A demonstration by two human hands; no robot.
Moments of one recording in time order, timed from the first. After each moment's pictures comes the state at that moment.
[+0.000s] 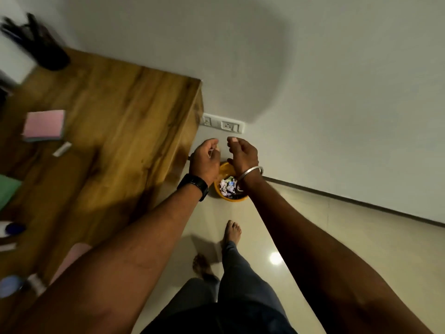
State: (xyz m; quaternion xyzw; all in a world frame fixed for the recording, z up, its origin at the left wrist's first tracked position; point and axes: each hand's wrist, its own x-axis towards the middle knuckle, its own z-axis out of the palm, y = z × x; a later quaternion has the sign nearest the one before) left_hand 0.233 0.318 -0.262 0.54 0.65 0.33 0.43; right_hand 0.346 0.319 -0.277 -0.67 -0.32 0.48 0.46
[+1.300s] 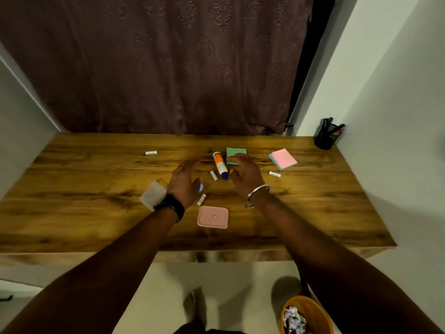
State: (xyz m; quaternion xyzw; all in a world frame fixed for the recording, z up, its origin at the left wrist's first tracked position) left_hand -0.064 0.046 -0.140 0.23 0.92 0.32 -0.01; right_hand 0.002 0.255 -0.127 -0.07 -0.92 0.33 0.20
